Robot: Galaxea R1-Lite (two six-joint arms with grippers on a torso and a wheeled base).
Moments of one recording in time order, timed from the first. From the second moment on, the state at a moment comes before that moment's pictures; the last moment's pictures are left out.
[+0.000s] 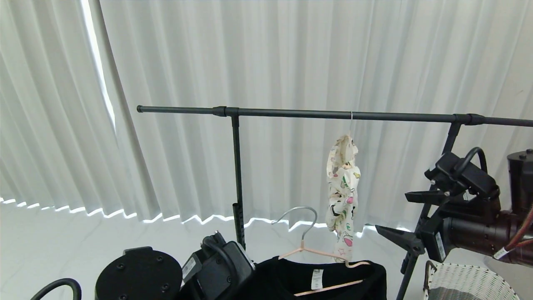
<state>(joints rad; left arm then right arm) -0.93 1.55 -0.32 -0.74 0.24 0.33 0.58 1.35 -0.62 -0.26 0.07 -0.18</state>
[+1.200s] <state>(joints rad) -1.11 1.54 -0.33 -0.86 0.24 0.43 0.87 1.35 -0.61 -0.05 0.24 -0.43</state>
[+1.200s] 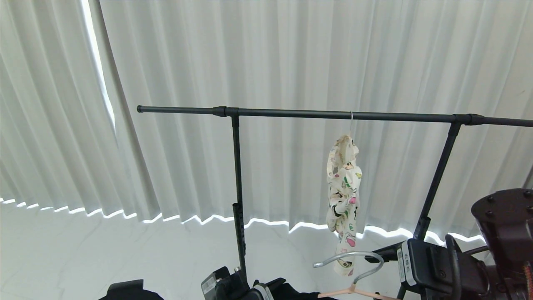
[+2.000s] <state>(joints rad) -1.11 1.54 -0.33 -0.86 0.24 0.43 0.87 1.31 -0.54 -0.06 0.23 -0.43</state>
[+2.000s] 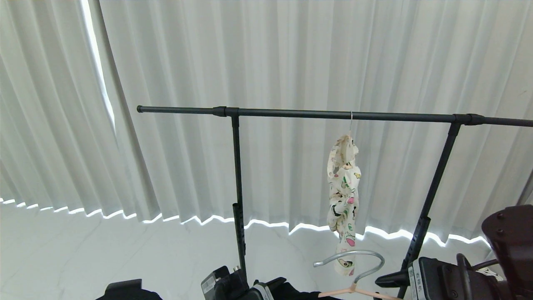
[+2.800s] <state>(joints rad) -1.11 1.55 -0.35 -0.88 0.24 0.42 0.87 1.33 -0.54 -0.08 0.22 -0.43</state>
